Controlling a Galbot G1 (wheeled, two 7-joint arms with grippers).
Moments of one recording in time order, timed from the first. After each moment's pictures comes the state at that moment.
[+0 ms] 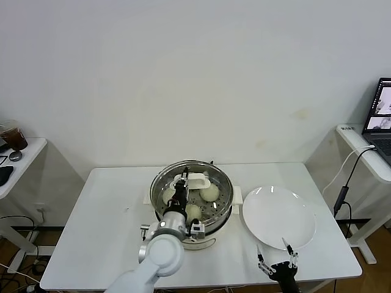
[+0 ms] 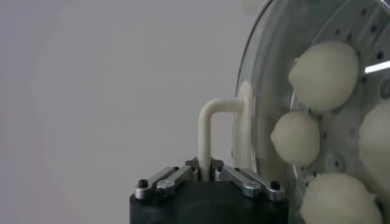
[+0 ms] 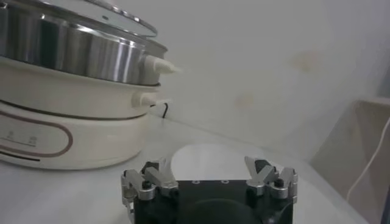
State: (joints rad) left arm 0.92 -1.23 0.15 -1.90 1.33 0.61 0.28; right arm -1.68 1.53 0.71 1.81 -0.16 0.33 -0.20
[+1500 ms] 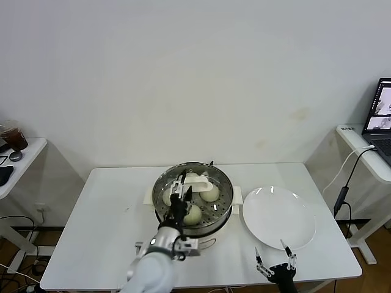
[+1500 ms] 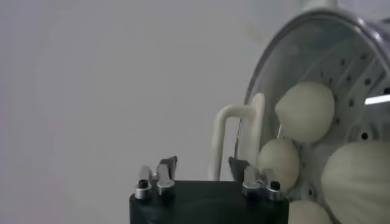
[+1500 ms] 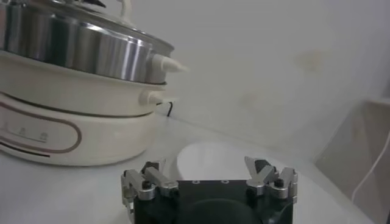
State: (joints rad) left arm 1.12 -1.21 0.06 -2.06 1.09 0.51 0.11; right arm -1.70 1.54 0.70 1.82 -0.17 0.34 -0.20
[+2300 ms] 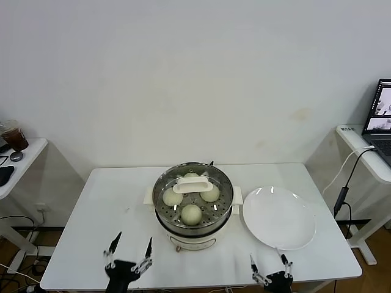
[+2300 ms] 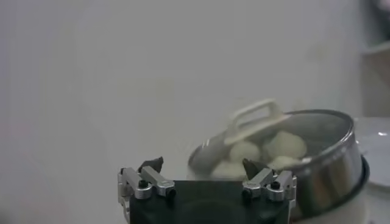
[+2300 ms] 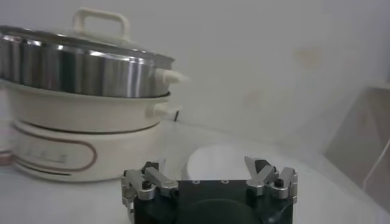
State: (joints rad) left arm 1.88 -1.27 -0.43 -2.20 -0.01 -0.10 -0.20; right arm -1.81 1.42 0.60 1.93 0.01 0.23 -0.16
